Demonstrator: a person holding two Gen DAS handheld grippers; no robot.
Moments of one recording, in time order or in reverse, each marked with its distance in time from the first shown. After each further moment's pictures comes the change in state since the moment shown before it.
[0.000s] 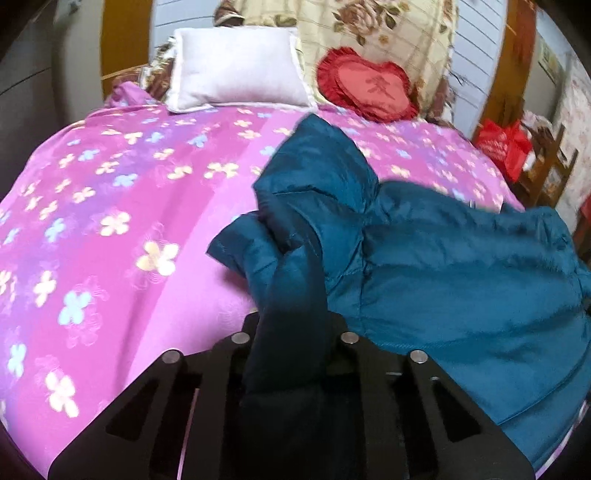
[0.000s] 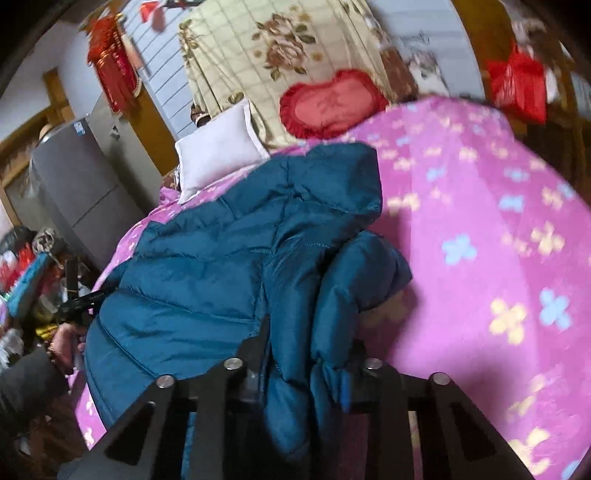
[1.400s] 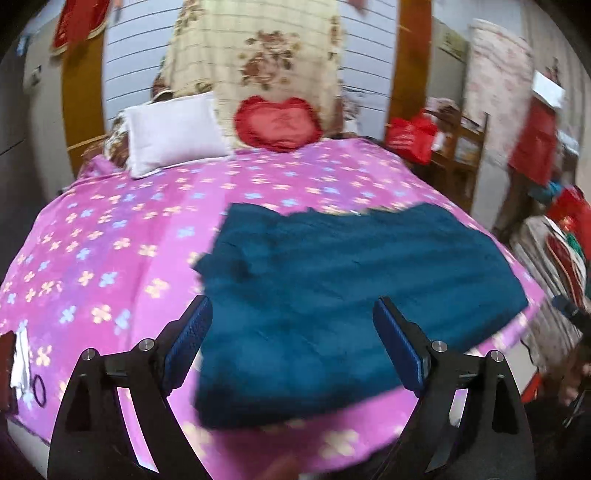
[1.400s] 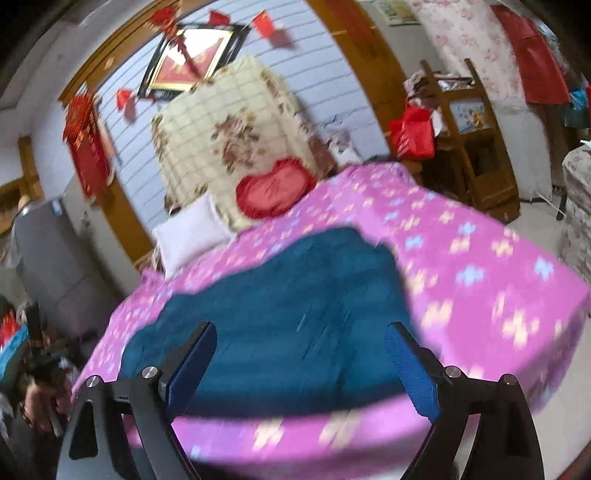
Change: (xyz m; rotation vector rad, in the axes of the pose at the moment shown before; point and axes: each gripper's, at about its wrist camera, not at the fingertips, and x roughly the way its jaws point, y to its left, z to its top) left arm -0.234 -0.097 -0.109 0.237 -0.136 -0.169; right arm -0.202 0.114 -0.158 0.201 -0.263 -0.228
